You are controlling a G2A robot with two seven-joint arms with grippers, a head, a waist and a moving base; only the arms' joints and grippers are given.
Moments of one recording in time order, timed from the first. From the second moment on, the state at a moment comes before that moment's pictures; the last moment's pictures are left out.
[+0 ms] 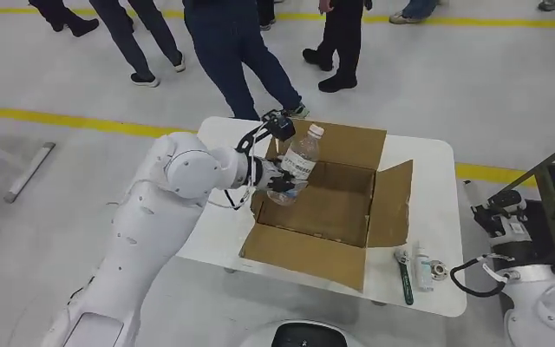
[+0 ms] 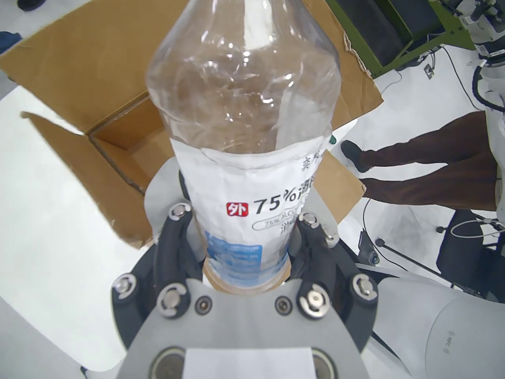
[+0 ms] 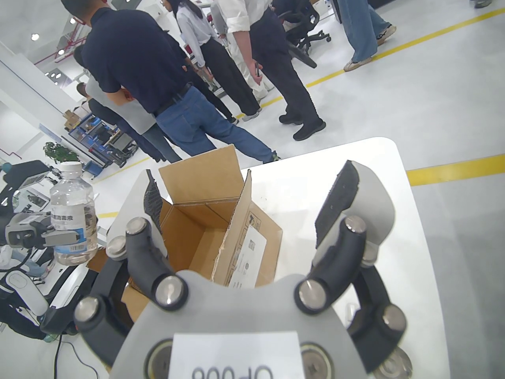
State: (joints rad) left arm 0.53 -1.31 -0.98 -1.48 0.45 -0.25 -1.28; right arm -1.77 -1.24 2.00 -2.21 -0.55 -0.05 0.26
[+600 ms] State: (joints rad) left arm 0.51 -1.33 -0.92 -1.39 0.43 -0.24 -1.25; right arm -1.77 -1.24 2.00 -2.21 -0.55 -0.05 0.26
